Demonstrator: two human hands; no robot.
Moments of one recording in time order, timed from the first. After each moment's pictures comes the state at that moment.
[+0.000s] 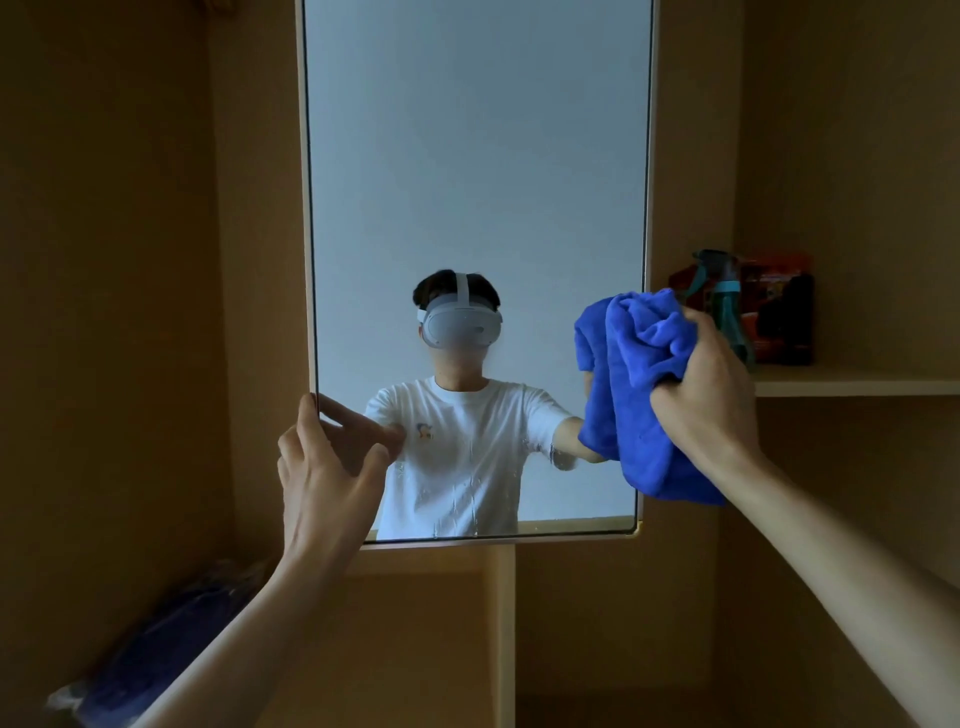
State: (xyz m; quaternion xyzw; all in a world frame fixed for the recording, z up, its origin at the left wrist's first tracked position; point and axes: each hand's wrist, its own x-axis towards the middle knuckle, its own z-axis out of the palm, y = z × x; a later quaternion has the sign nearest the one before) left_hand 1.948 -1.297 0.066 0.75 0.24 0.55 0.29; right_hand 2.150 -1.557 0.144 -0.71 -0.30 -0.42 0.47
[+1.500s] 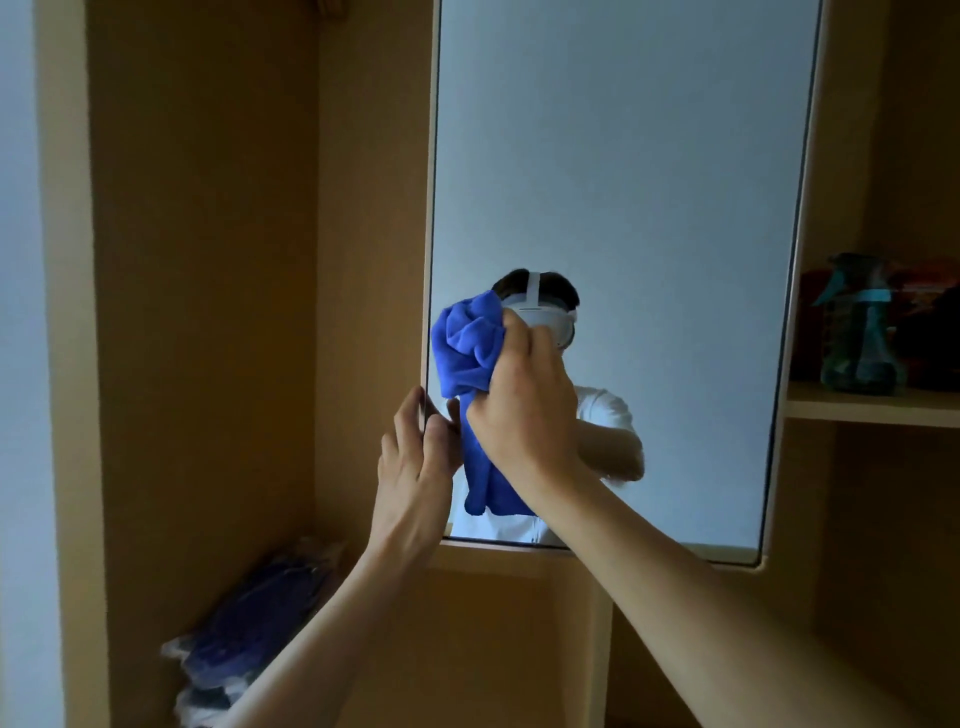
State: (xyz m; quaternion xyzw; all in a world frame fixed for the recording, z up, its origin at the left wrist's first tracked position) left_hand 1.936 -1.274 0.067 0.73 0.16 0.51 0.43; right_hand 2.013 -1.347 0.138 -0.68 -0.42 -0.45 0.40
